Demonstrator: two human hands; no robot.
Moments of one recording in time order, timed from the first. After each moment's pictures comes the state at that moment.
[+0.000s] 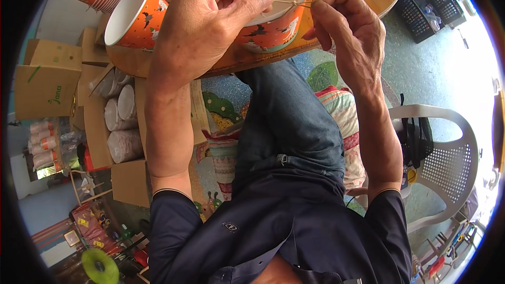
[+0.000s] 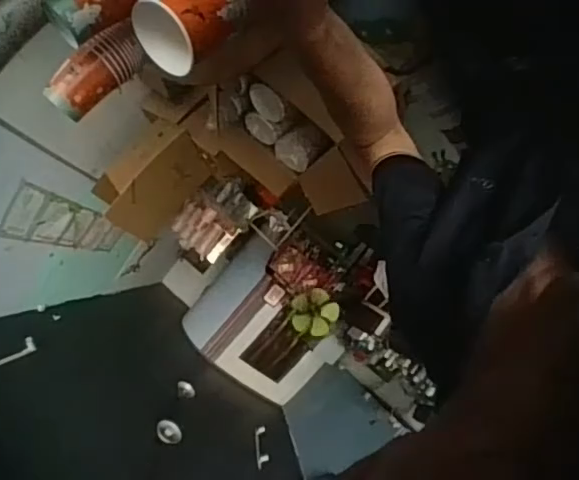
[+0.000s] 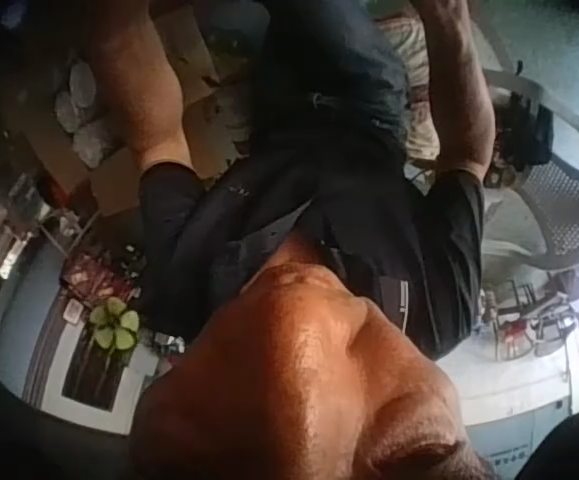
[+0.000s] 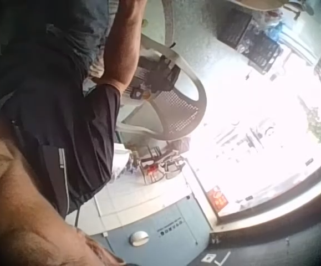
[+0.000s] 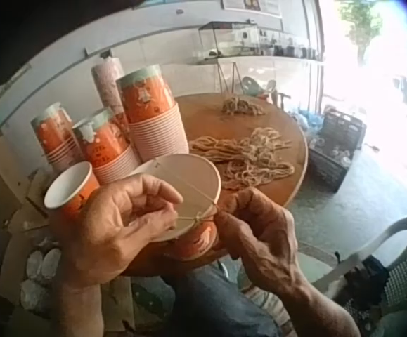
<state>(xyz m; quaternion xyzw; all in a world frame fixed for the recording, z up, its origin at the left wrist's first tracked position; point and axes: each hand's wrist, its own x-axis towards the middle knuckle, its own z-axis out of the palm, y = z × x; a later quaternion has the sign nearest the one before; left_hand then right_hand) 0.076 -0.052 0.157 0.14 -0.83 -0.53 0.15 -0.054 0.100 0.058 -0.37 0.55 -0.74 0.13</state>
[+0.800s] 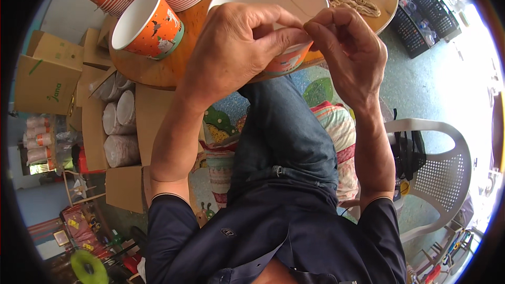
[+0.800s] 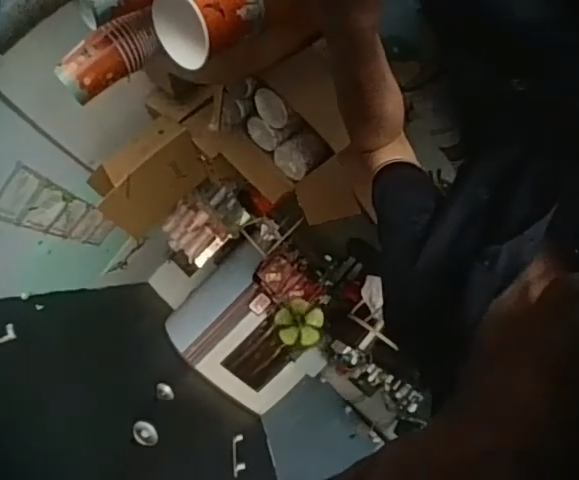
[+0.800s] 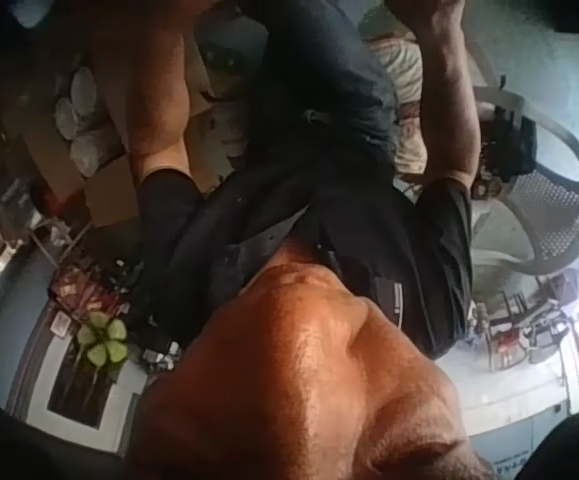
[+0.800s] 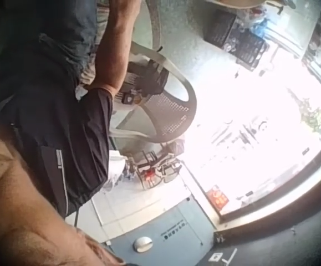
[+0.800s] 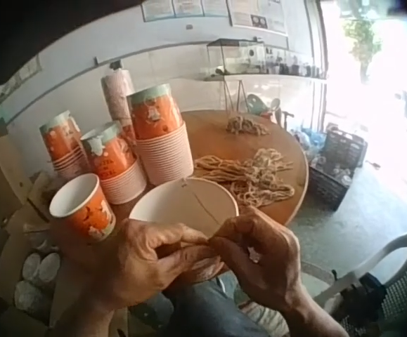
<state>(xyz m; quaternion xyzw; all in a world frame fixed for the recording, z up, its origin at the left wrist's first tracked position) 0.068 -0.051 0.126 0.03 -0.87 -0.43 0.23 -0.055 0.098 0.076 -0.47 0.56 -0.68 -0.01</state>
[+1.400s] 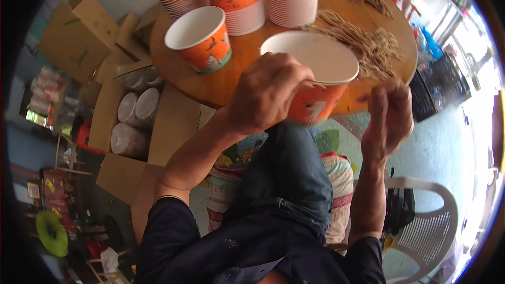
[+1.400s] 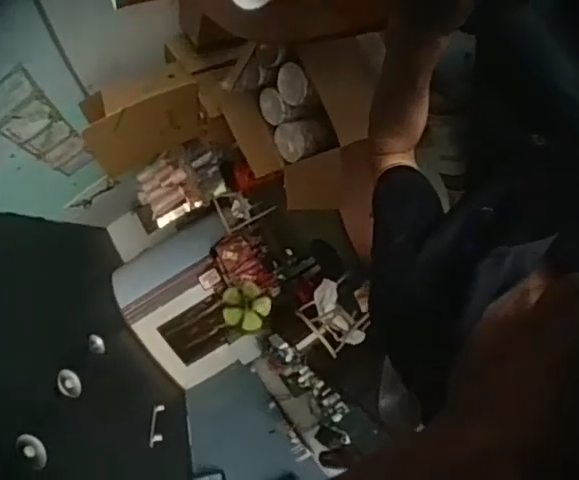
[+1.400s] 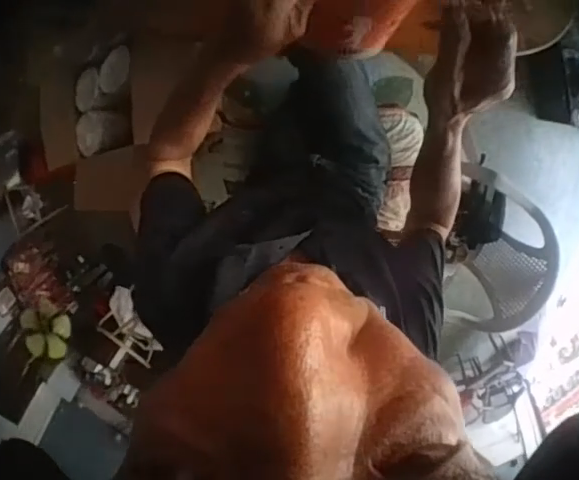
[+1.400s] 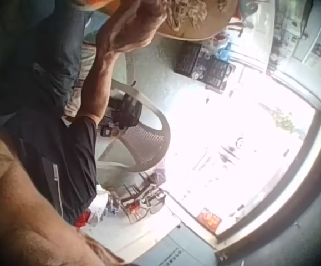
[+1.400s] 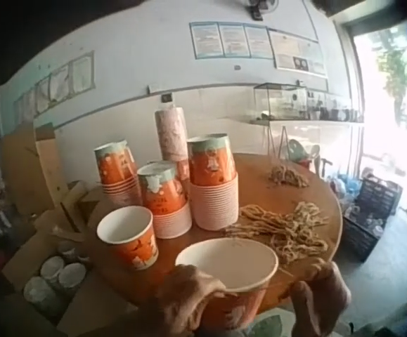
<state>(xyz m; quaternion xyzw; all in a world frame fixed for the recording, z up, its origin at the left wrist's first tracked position) 0.099 -0.076 0.120 -0.08 -0.88 -0.14 0.45 -0.041 0.113 0.105 -0.39 0.57 -0.72 -0.05</state>
